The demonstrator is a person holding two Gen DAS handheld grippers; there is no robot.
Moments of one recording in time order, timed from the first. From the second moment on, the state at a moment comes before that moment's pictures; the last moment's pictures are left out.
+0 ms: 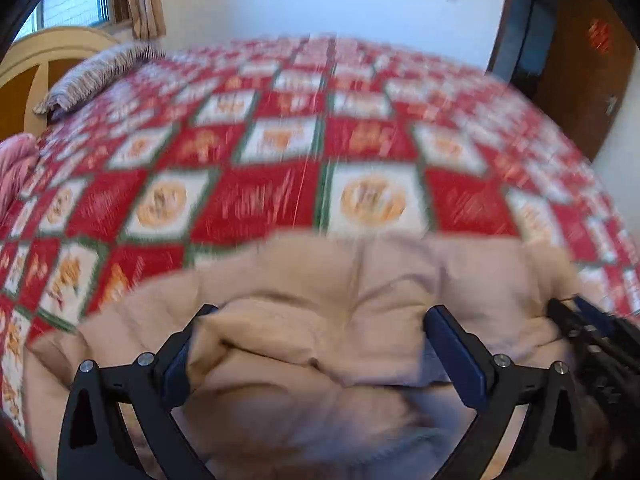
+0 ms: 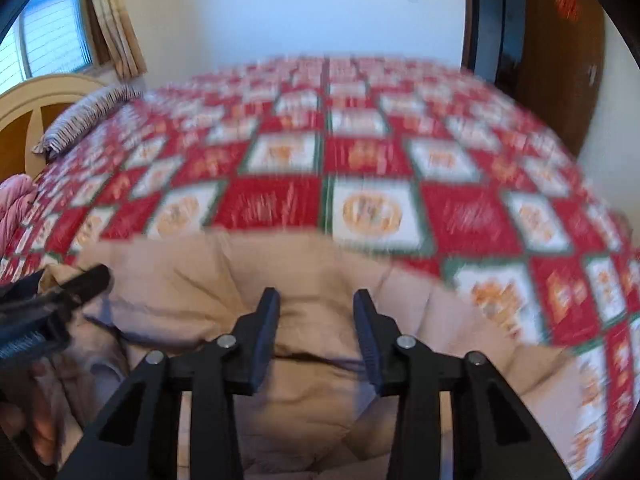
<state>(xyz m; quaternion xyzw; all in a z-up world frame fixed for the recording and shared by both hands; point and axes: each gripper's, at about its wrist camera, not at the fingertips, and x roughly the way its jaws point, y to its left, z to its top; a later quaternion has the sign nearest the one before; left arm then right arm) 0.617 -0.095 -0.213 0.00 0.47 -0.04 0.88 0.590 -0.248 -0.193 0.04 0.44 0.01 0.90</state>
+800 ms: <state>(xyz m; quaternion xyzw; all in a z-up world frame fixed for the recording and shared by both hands) 0.618 -0.100 -0.231 0.00 0.46 -0.02 0.89 0.591 -0.241 -0.213 0.01 0.44 0.01 0.90</state>
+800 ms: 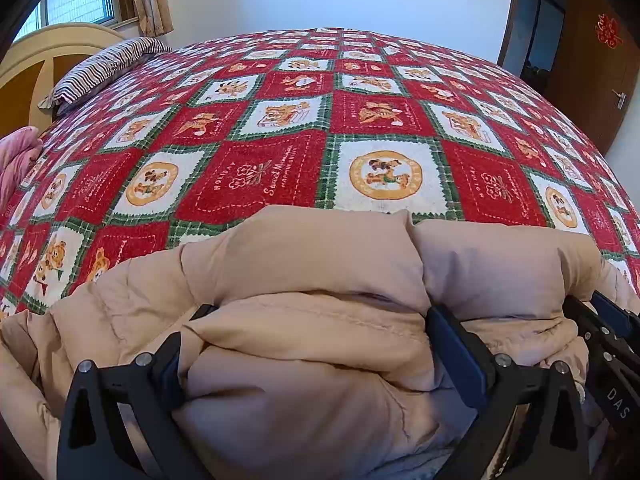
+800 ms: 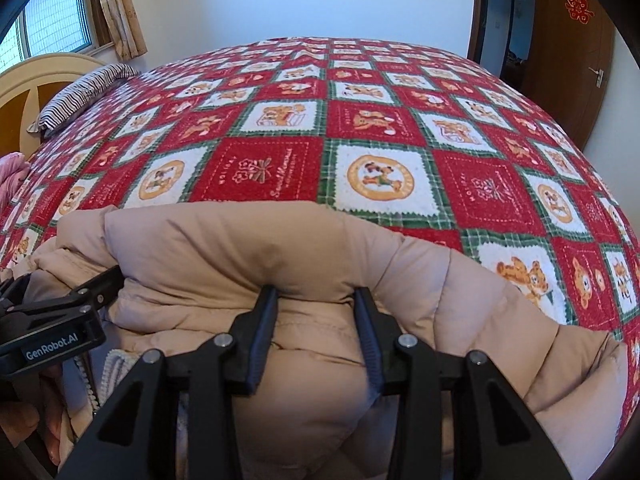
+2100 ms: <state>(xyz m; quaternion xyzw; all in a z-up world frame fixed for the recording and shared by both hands) 0.352 0.038 -0.154 0.03 0.41 -0.04 0.91 0.346 -0.317 -0.168 0.03 0.45 0.00 0.89</state>
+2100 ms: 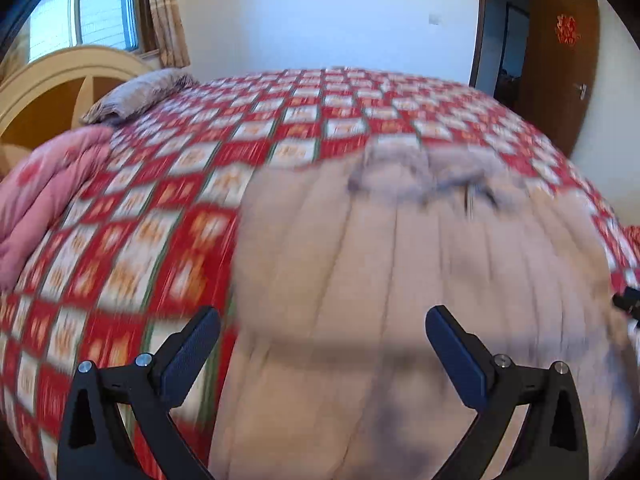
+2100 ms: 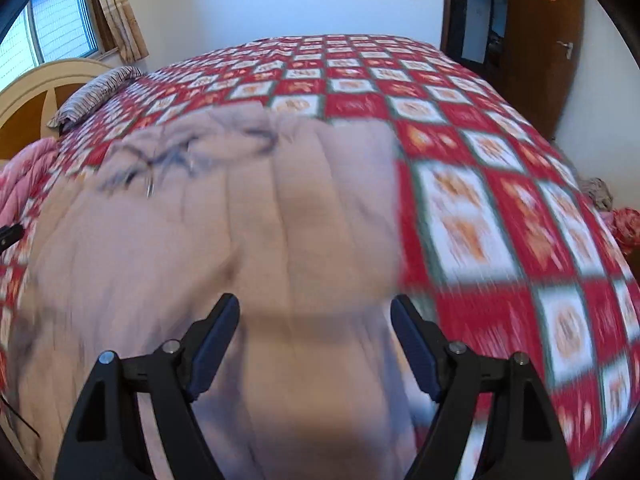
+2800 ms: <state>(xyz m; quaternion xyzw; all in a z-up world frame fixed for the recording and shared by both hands) 0.177 0.107 -0.233 -0.03 0.44 -0.03 0.89 0.148 -0.325 -0.204 0.11 0.45 -0.02 0.89</state>
